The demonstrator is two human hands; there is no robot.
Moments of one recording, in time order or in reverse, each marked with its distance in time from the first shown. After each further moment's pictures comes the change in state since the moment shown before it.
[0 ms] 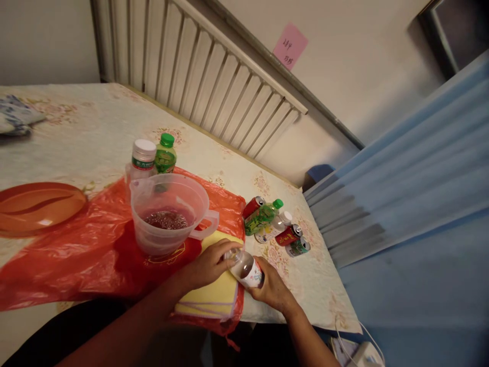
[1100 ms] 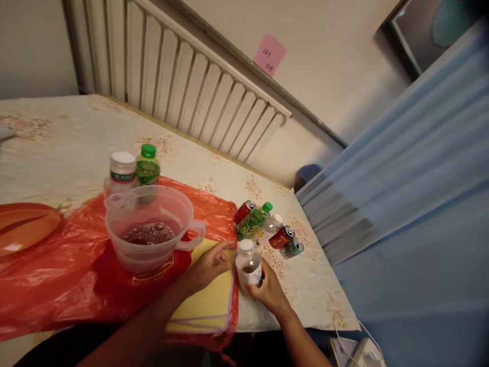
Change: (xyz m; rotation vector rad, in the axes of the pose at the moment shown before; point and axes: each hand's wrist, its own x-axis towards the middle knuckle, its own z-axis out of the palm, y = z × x) left_hand 0.017 -0.021 0.015 -0.418 0.000 -0.140; right_hand 0.001 0.017 0.001 0.036 0.234 0.085
